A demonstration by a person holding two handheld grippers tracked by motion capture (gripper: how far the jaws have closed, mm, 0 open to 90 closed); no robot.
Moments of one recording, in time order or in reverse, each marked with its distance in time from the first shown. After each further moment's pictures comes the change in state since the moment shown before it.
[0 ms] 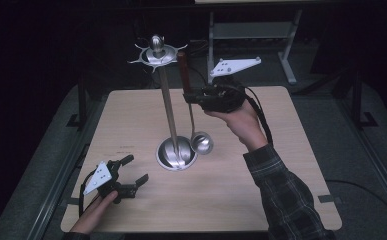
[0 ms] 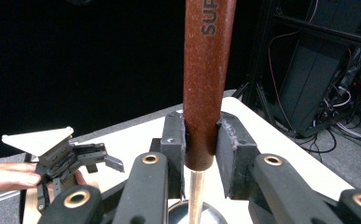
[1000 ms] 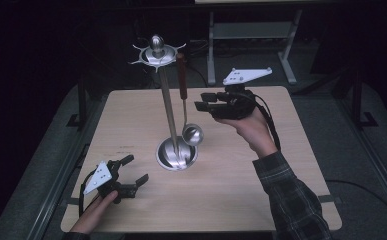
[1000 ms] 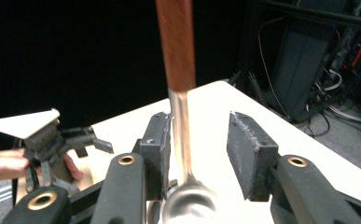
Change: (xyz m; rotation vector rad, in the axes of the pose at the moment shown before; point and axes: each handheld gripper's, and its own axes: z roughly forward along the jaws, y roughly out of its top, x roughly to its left) left arm 0.000 0.000 0.000 -0.001 0.002 -0.003; right arm -0.015 -0.034 -0.015 0.018 -0.037 0.051
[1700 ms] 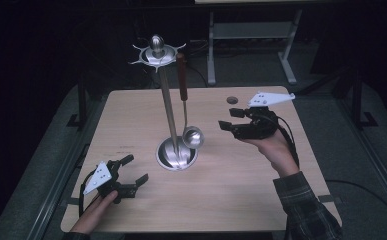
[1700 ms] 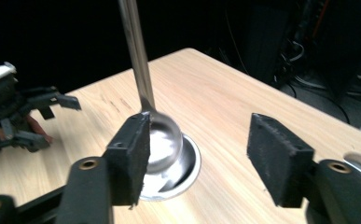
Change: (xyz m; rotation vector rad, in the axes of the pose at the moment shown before) left arm 0.000 0.000 0.000 -0.001 0.003 -0.002; right arm -0.012 -0.066 -0.035 0.049 -0.127 0.061
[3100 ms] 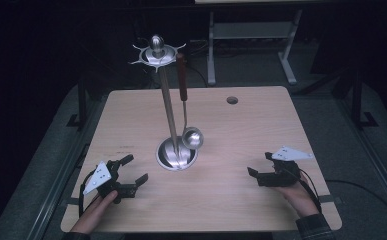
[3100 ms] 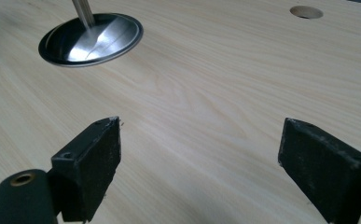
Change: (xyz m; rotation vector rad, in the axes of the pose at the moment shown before) left arm 0.000 0.000 -0.001 0.006 0.001 0.000; right arm -0.013 -0.165 -0.026 0.118 -0.211 0.093
